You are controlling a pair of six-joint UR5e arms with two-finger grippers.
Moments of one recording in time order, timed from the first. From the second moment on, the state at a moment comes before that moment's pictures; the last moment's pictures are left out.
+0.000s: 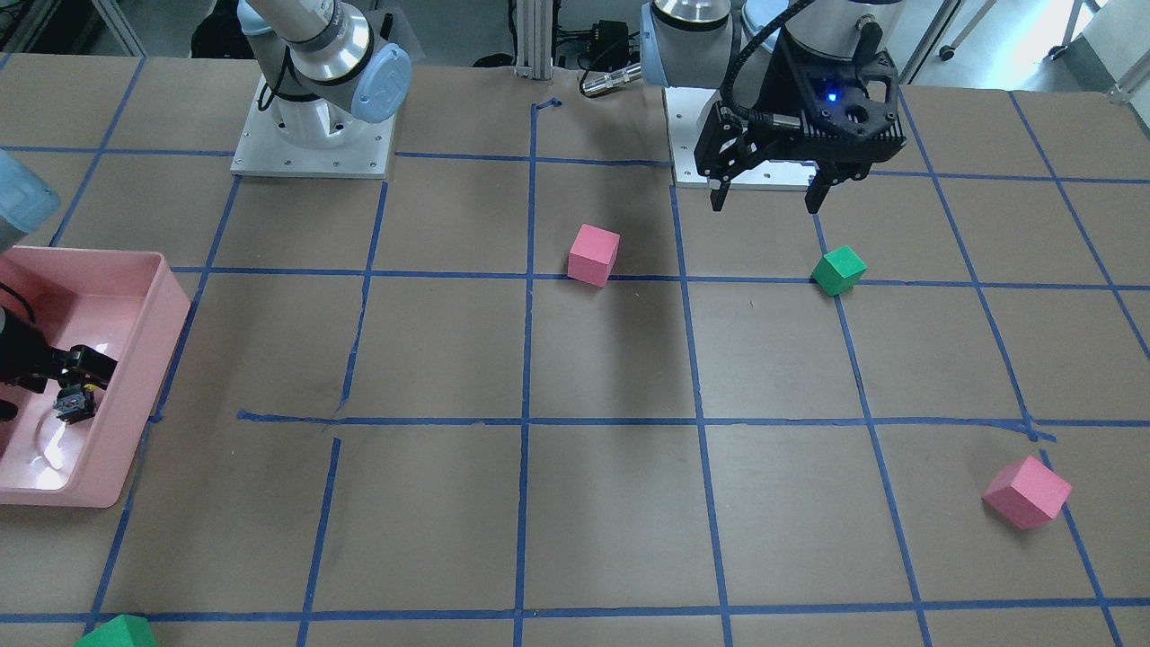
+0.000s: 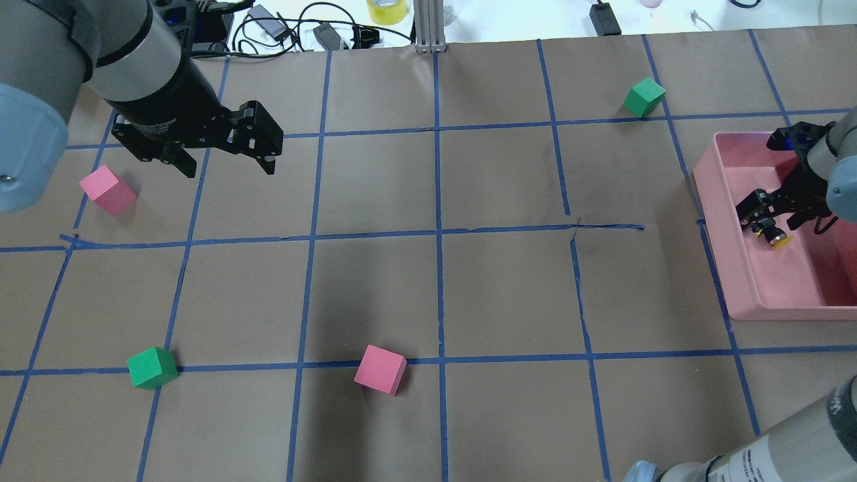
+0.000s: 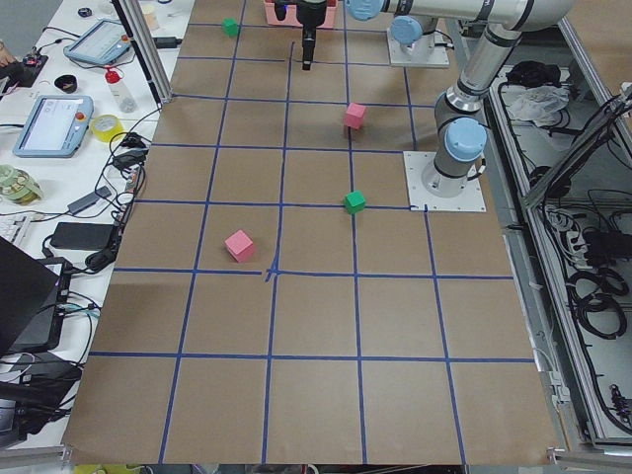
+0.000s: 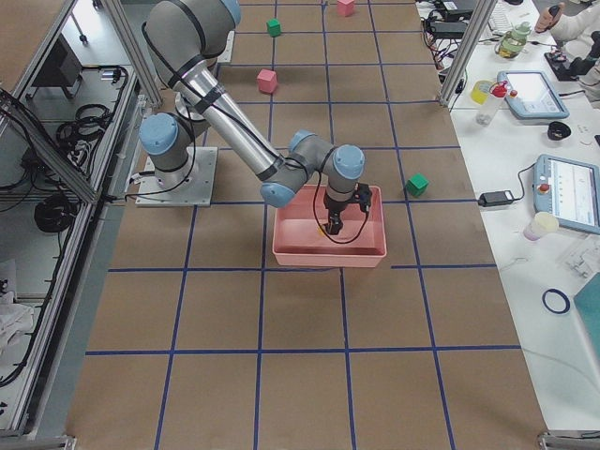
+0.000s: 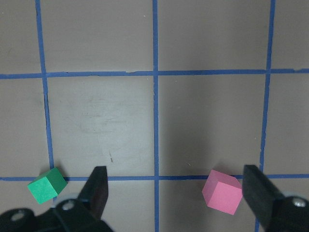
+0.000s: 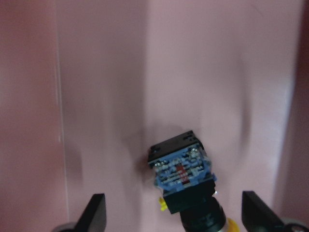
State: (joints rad) left arm -1.61 -1.49 -1.62 -1.52 1.58 -0.04; right arm 0.97 -1.17 1.86 -2.21 -1.60 -0.60
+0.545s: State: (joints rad) left arm -1.61 -1.49 -1.62 -1.52 1.58 -0.04; right arm 0.97 -1.14 1.85 -2.21 -1.60 -0.52
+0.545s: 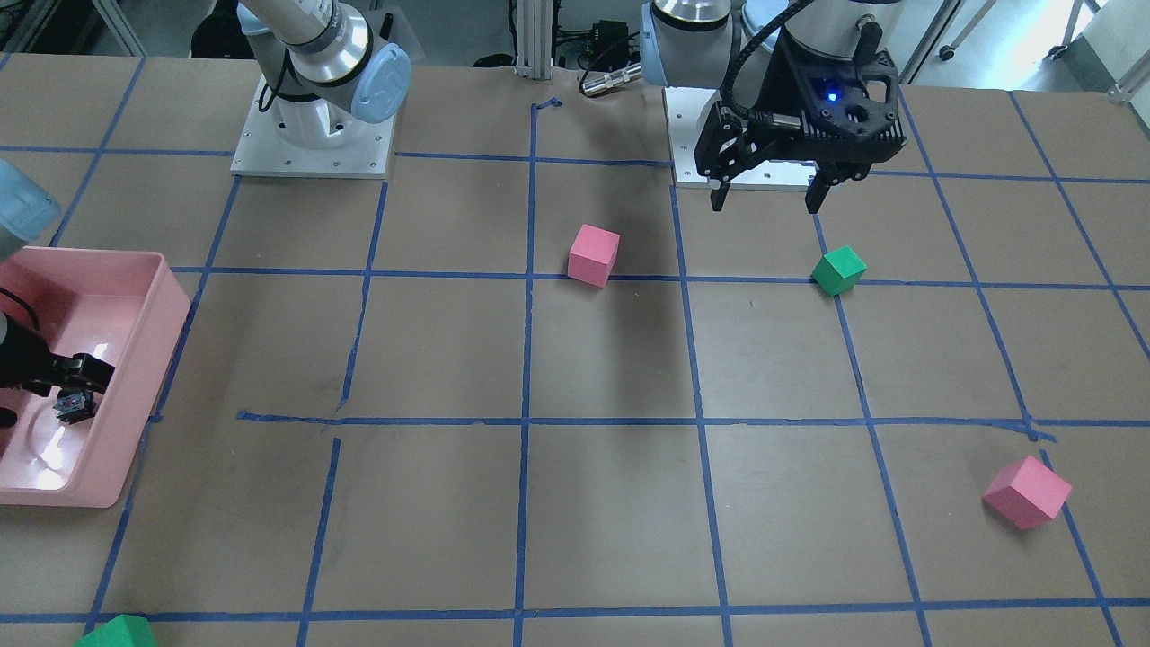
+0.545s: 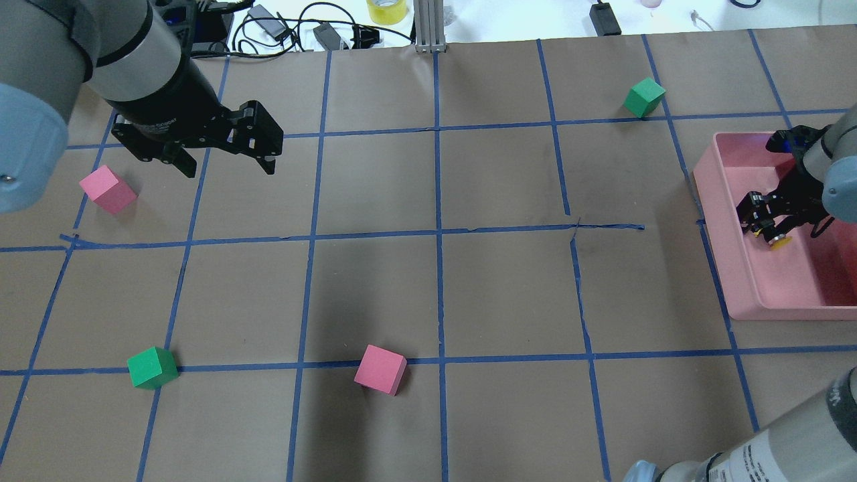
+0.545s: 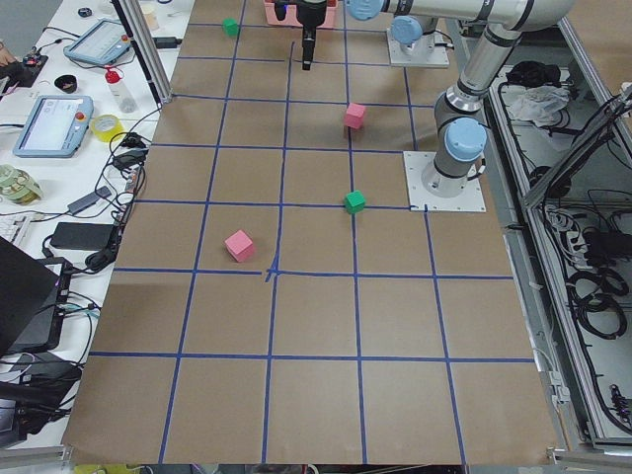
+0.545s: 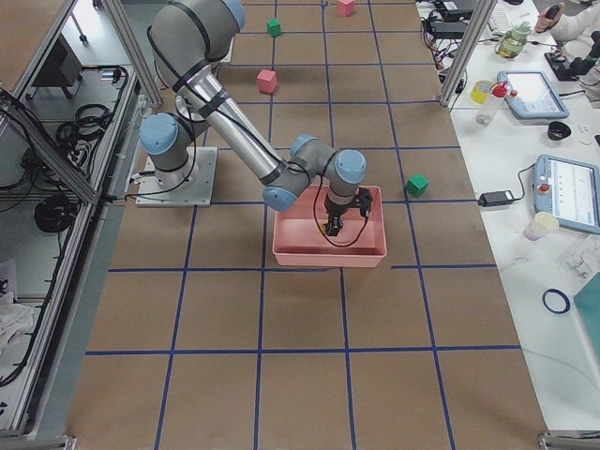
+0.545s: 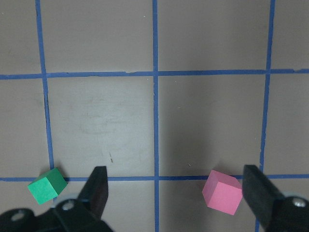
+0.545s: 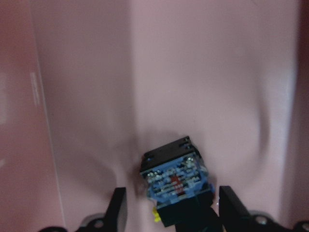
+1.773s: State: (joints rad) left arm -1.61 -1.49 -1.62 -1.52 1.58 -0.04; right arm 1.04 -1.31 1.58 -1.81 -1.64 -0.47
